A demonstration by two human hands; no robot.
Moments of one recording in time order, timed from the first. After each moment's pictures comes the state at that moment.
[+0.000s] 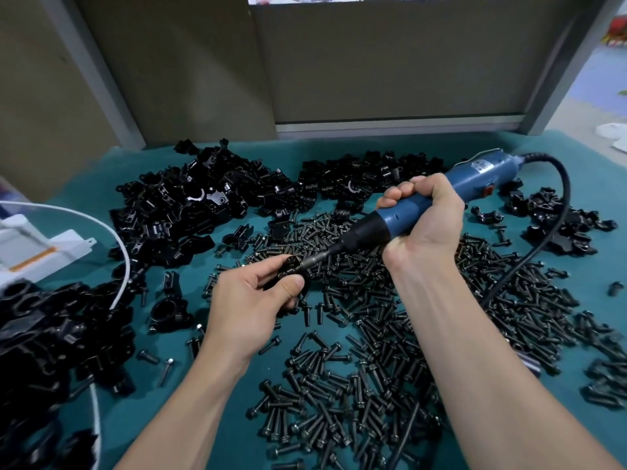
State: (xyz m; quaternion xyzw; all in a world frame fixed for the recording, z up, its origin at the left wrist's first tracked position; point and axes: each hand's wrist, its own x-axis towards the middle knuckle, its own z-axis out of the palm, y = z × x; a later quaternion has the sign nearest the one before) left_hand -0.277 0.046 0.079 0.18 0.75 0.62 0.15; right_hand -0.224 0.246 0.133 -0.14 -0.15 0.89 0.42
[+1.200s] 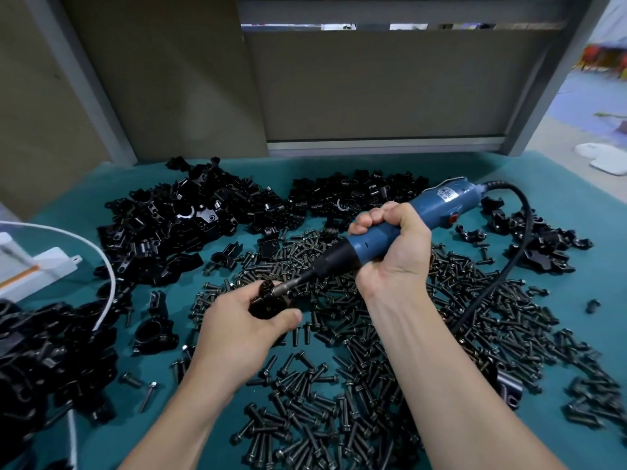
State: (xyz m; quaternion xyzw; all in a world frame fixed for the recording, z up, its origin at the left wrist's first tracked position) left_hand -0.277 0.046 0.074 0.18 0.82 0.52 0.14; right_hand -0.227 0.232 0.130 -0.11 -0.14 0.90 0.39
